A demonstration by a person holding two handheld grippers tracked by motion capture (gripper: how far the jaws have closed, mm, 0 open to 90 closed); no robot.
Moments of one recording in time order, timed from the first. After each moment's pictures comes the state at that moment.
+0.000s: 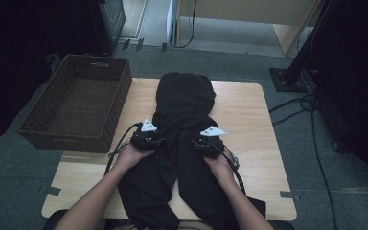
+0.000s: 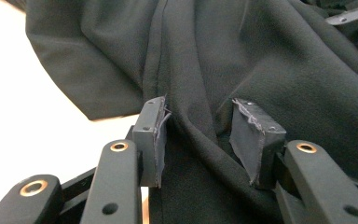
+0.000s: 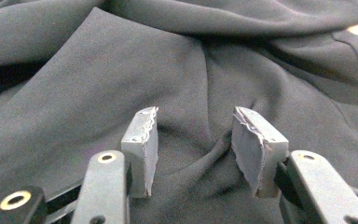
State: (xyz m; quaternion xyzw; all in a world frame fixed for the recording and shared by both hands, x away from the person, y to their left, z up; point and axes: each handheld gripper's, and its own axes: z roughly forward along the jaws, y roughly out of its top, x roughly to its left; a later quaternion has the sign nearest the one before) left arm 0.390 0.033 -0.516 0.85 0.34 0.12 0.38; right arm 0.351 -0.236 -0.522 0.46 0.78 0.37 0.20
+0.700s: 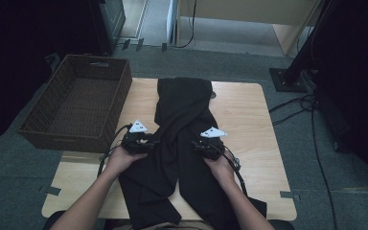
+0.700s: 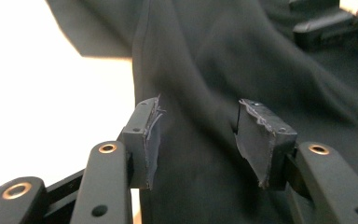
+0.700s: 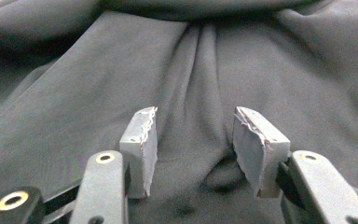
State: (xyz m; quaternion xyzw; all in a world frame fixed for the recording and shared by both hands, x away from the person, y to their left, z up) left arm 0.359 0.066 -0.499 0.85 0.35 0.09 0.39; right arm 0.339 -0.237 -0.522 0.46 0.78 0.37 0.20
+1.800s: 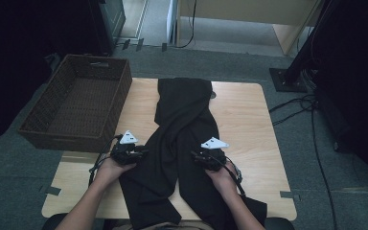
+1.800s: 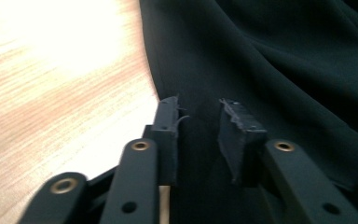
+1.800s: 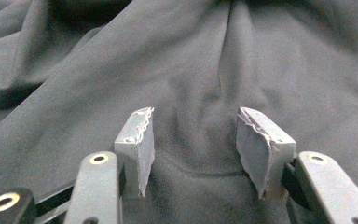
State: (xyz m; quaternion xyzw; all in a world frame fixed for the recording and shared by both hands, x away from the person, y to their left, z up) left arm 0.334 0.089 -0.509 0.86 0.36 0.09 0.36; right arm 0.306 -0.235 -0.522 0.45 0.79 0.38 0.20
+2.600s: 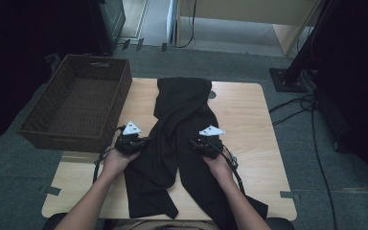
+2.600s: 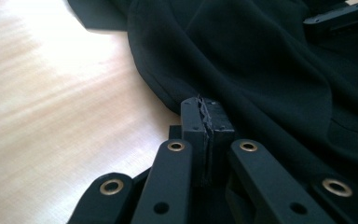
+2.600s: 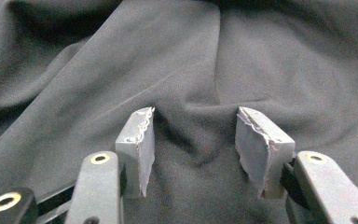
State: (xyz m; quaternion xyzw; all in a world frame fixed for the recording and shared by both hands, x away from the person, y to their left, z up) left arm 0.366 0.079 -0.497 0.83 0.37 0.11 0.40; right arm 0.353 -0.232 -0.522 0.46 0.78 0.37 0.20
